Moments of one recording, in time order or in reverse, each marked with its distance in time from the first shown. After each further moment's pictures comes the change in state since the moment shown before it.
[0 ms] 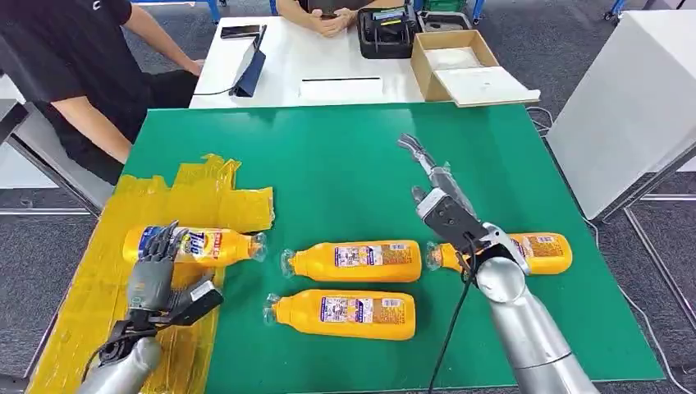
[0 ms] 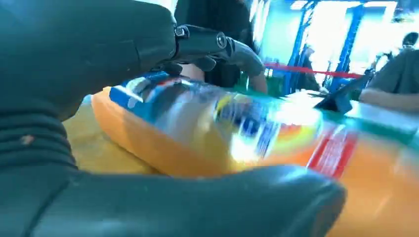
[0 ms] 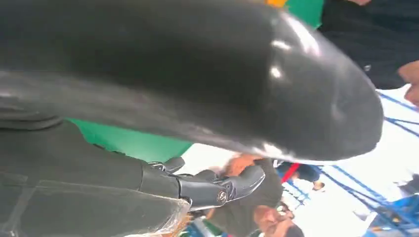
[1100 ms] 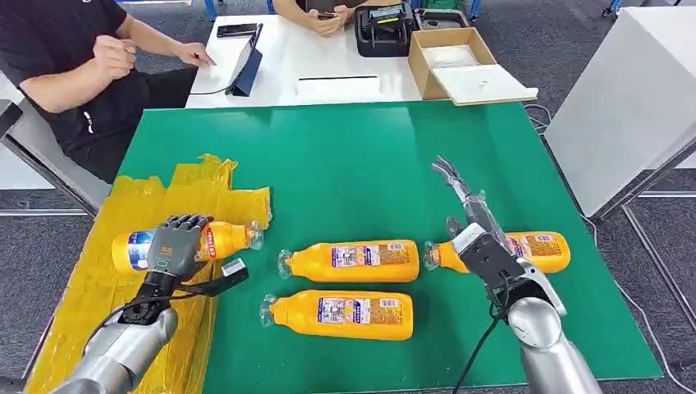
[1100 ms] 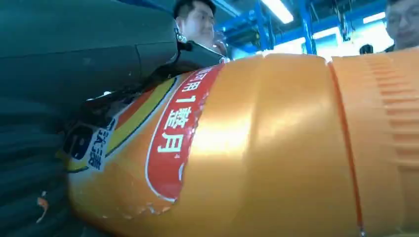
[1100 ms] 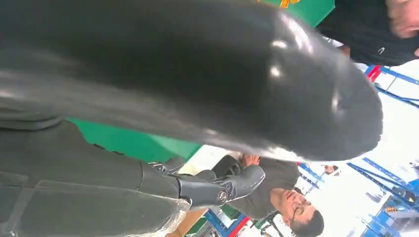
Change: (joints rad) left arm -0.196 -0.033 -0.082 0.159 -0.605 0.097 0.333; right arm 0.179 -0.081 -0.079 -0.217 -0.016 0.000 0.025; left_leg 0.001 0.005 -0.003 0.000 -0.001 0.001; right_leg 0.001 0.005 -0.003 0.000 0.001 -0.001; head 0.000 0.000
